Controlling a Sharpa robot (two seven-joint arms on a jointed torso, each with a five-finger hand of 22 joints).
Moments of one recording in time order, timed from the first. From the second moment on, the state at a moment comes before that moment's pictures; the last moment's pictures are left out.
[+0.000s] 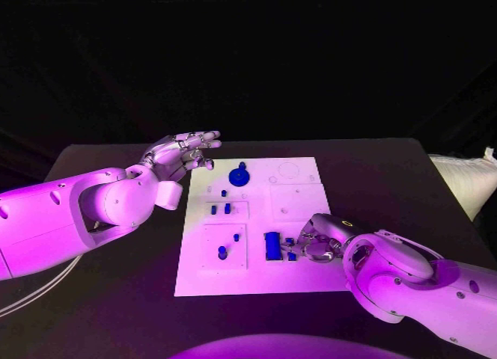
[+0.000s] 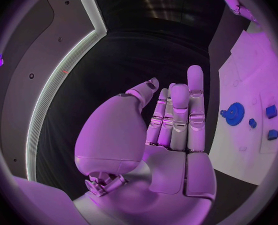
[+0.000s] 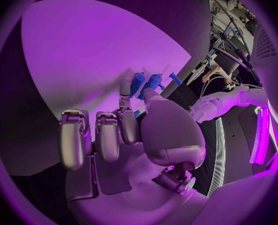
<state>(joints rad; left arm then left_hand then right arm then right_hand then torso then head) 1.19 -0.97 -0.05 1.62 0.21 -0.18 0.36 1.31 -0.10 0.40 -0.01 0.13 0.98 0.19 0.16 0.07 1.00 0.12 0.36 0.12 1.21 0.03 1.14 0.51 0.17 1.21 0.12 0.59 0.77 0.90 -0.91 0.02 1.87 -1.52 -0.33 -0.62 1.03 -0.04 0.04 0.29 0.17 1.24 0.01 0.23 0.44 1.46 -0.05 1.34 1.31 1.47 -0.11 1.54 1.31 0.04 1.47 0.00 1.49 1.31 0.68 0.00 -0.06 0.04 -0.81</state>
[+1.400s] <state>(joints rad) 1.19 -0.98 -0.05 1.62 0.21 -0.17 0.36 1.31 -0.10 0.40 -0.01 0.13 0.98 0.19 0.16 0.07 1.00 0.12 0.37 0.12 1.21 0.03 1.14 0.51 0.17 1.21 0.12 0.59 0.77 0.89 -0.97 0.02 1.92 -1.54 -0.34 -0.60 1.17 -0.01 -0.07 0.23 0.13 1.22 0.01 0.24 0.48 1.47 -0.05 1.35 1.31 1.47 -0.11 1.54 1.31 0.04 1.47 0.00 1.49 1.31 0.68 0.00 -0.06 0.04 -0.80</state>
